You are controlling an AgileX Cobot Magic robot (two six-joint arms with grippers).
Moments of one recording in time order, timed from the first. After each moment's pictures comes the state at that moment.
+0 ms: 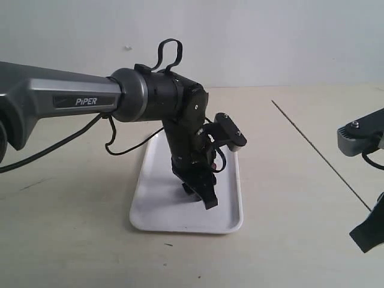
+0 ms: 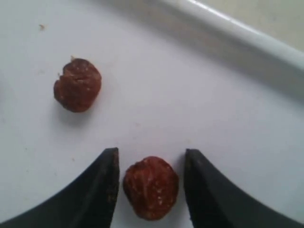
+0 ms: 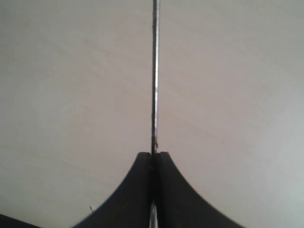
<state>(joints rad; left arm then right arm) -0.77 2.30 -1.72 -0.01 0.88 0.49 0.25 1.15 -0.71 -0.08 1.03 0.01</state>
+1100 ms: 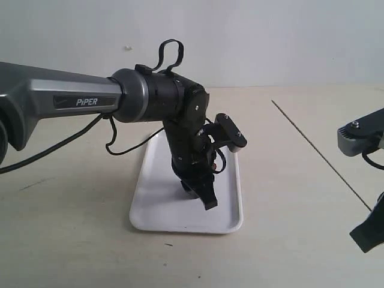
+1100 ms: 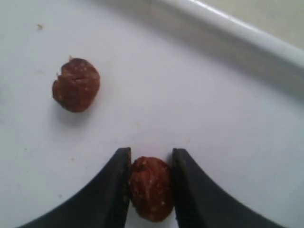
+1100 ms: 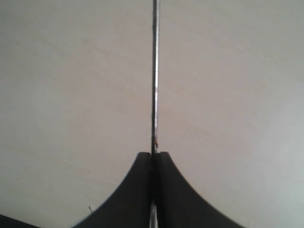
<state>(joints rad) -0.77 2.30 -1.72 0.00 0.88 0.49 0.25 1.15 -0.71 -0.08 1.02 0.01</state>
